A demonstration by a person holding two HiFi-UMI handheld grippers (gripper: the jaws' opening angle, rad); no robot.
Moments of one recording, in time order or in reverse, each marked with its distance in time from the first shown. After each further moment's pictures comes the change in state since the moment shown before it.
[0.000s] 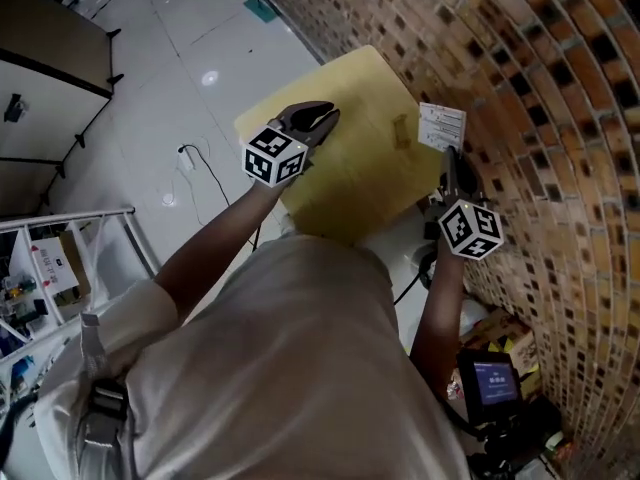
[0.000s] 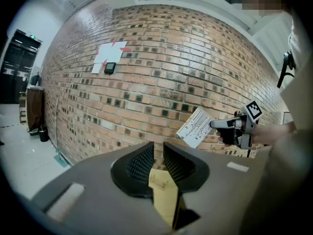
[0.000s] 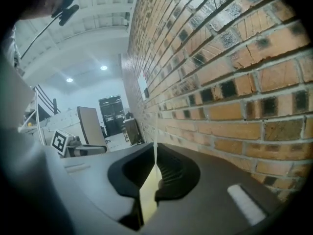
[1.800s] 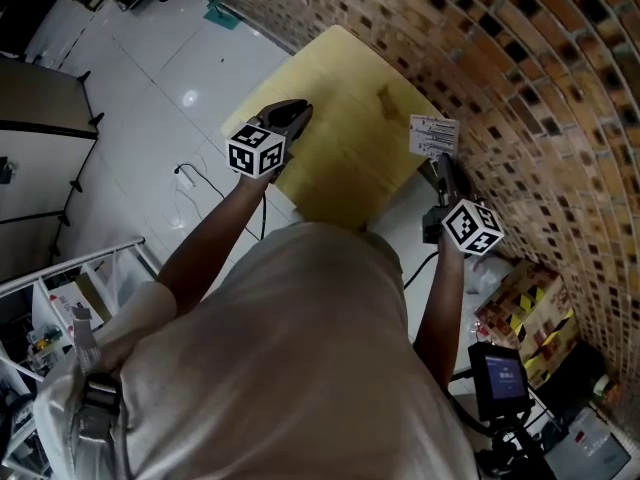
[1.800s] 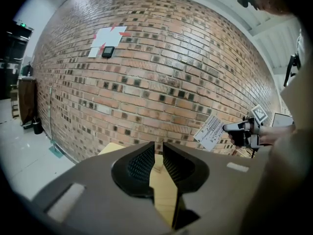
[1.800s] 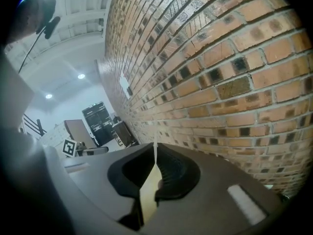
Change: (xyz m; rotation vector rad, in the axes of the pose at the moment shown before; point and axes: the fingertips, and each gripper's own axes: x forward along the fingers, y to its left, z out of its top) left arm -0.002 0.007 -0.057 -0.016 0.129 -0.085; right arm -0.083 -0.027 -0.087 0.251 0.028 -0.137
